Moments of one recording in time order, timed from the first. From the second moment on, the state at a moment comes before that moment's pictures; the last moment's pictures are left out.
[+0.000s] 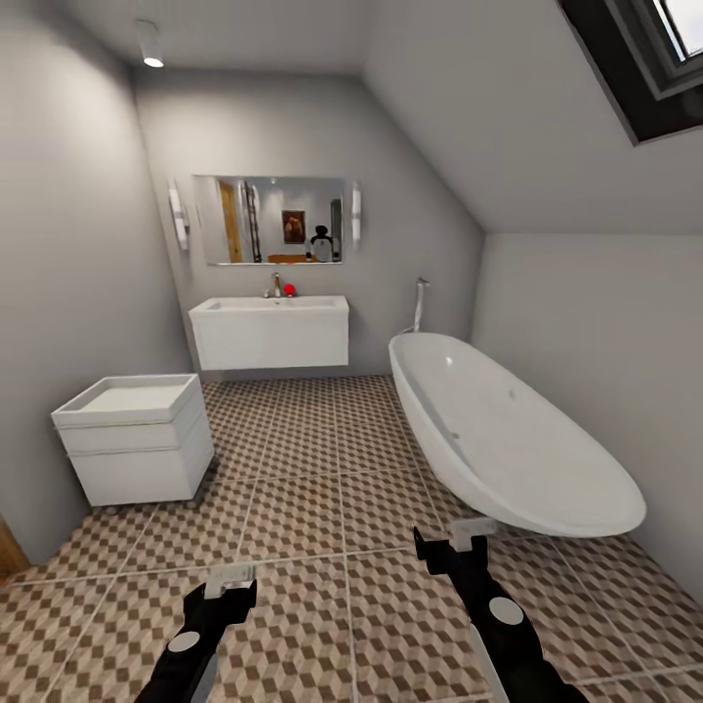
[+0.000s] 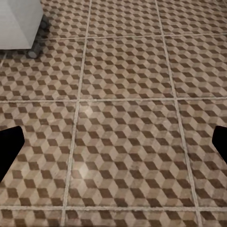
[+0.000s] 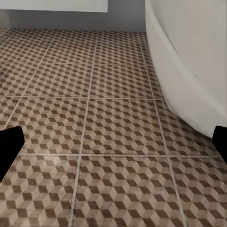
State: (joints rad) left arm -0.23 -0.04 0.00 -0.98 0.00 0.20 0.14; right arm -0.18 0.04 0.13 -1.35 0.03 0.27 -0.05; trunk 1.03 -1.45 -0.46
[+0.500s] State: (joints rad) left arm -0.23 -0.04 0.00 -0.98 0.00 0.20 0.14; right arm -0.18 0.04 0.14 -1.35 0.03 0.27 -0.05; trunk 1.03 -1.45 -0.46
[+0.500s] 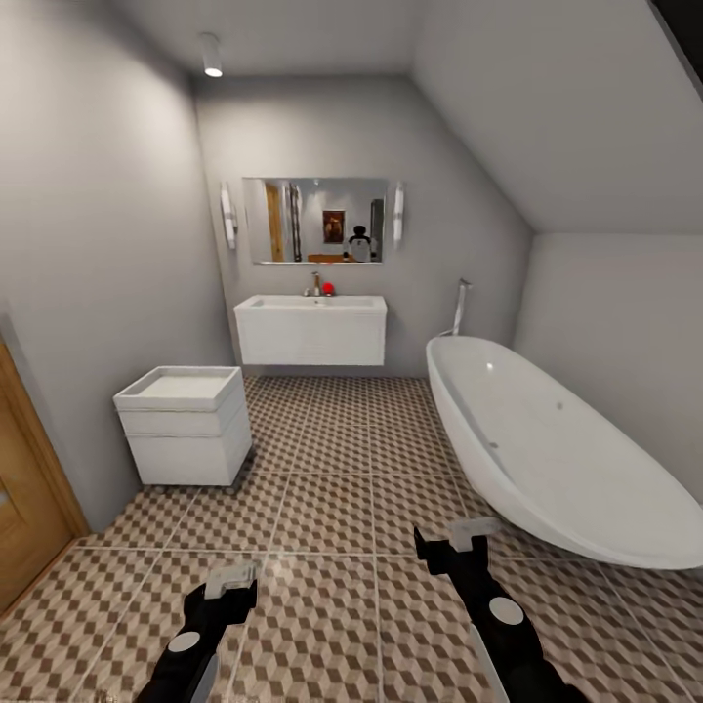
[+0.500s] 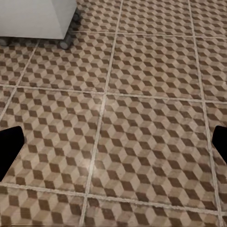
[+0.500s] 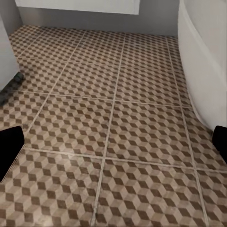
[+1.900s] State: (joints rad) left arm -0.23 -0.05 -0.02 -0.97 0.00 0.20 0.13; right arm -0.18 0.04 0.14 -1.35 0.03 0.27 -0.05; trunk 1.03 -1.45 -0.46
